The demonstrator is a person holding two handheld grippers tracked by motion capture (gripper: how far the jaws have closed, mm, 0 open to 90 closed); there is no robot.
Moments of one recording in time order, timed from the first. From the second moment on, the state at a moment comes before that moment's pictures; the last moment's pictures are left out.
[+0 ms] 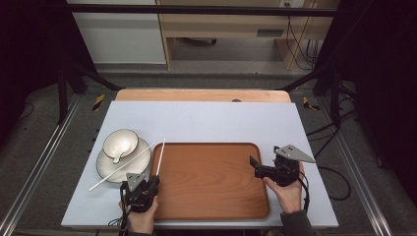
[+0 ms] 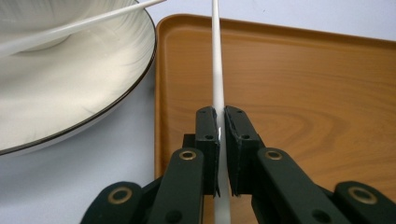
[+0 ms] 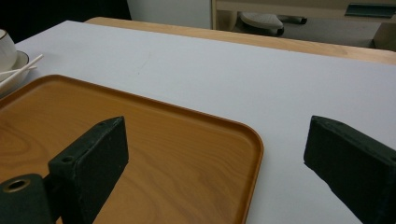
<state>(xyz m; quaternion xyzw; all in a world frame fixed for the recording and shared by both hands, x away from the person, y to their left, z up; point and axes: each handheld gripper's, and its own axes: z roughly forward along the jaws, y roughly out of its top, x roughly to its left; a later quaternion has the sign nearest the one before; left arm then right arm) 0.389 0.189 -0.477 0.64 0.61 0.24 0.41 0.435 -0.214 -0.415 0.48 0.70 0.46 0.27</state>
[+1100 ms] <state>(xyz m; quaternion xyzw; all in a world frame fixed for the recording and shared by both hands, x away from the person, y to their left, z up) 0.394 0.186 -0.478 0.66 0.60 0.23 0.38 0.434 -0.214 -0.414 0.48 0.70 0.46 0.27</state>
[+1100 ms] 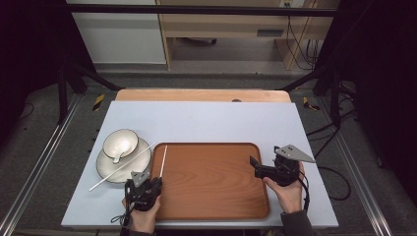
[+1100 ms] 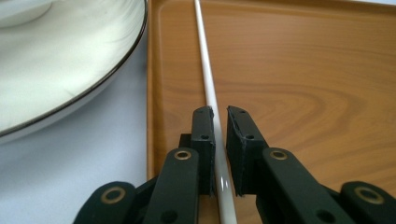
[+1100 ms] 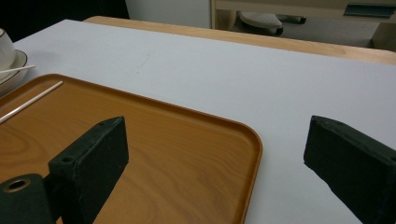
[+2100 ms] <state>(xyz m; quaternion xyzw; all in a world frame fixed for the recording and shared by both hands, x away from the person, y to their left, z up) 0.409 0.235 -0.420 0.76 0.43 0.22 0.44 0.431 -0.218 -0.408 0.48 0.69 0.47 0.28</state>
